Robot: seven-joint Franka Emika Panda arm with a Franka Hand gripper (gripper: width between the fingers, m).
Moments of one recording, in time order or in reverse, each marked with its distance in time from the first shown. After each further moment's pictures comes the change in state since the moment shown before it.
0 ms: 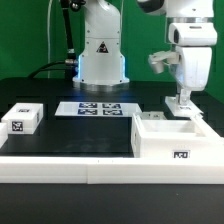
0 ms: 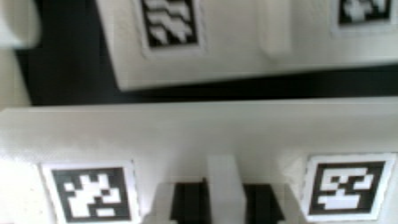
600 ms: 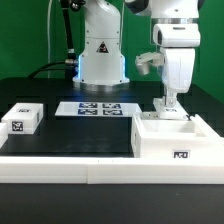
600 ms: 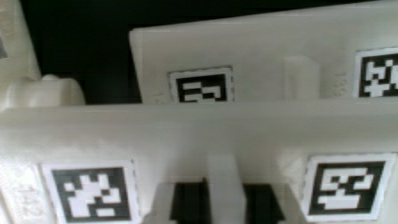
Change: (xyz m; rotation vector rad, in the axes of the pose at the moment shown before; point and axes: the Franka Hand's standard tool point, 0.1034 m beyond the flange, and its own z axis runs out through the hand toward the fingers) arm -0.022 0.014 -0.001 -0.008 0.002 0.014
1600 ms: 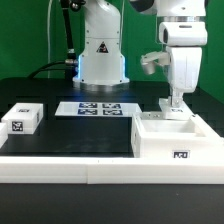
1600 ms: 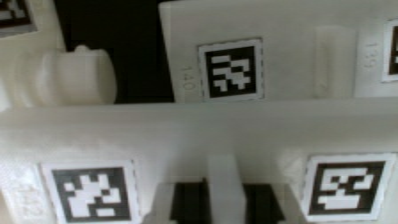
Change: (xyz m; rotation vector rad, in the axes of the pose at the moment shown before) arm 0.008 0.006 0.000 0.003 0.001 0.017
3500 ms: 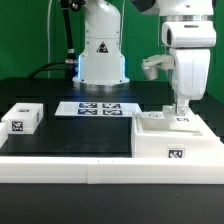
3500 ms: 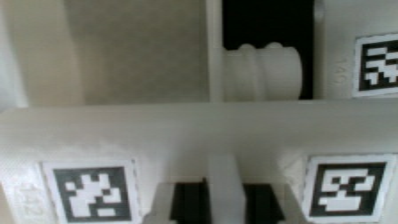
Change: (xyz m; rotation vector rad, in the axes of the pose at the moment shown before) arm 0.000 0.061 0.000 -0.017 0.009 0.010
